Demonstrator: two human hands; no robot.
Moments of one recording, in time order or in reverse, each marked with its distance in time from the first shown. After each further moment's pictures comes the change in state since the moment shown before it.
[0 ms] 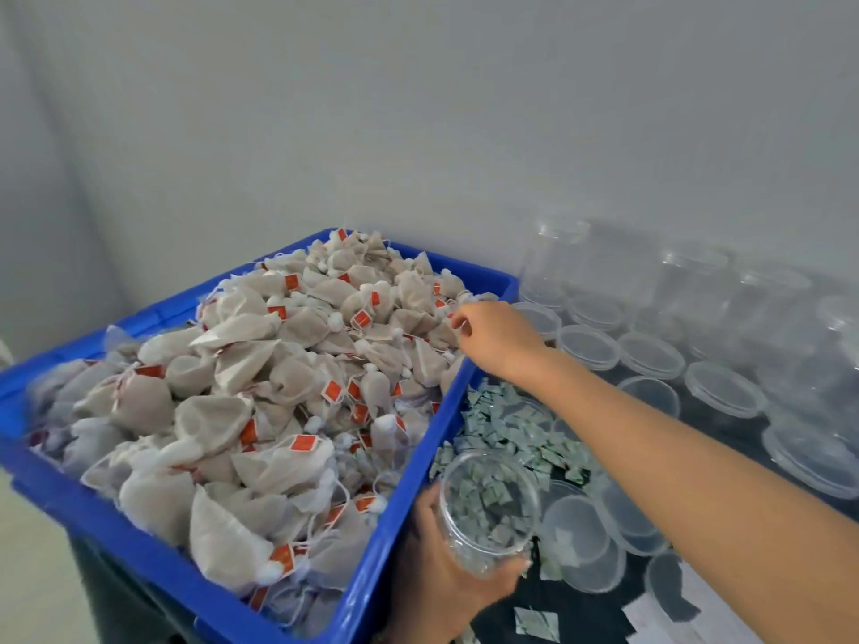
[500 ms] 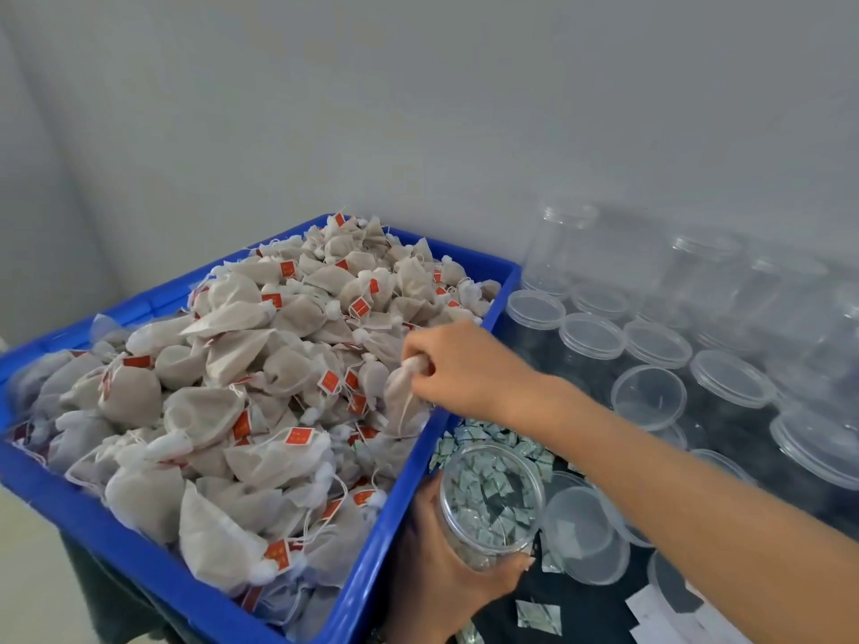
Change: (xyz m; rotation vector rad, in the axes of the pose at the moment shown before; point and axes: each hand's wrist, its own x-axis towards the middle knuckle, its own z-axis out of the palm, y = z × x) left_hand 0.004 -0.003 0.000 -0.019 -0.008 0.019; right_hand -0.042 -0.044 0.002 0.078 -0.116 -0.309
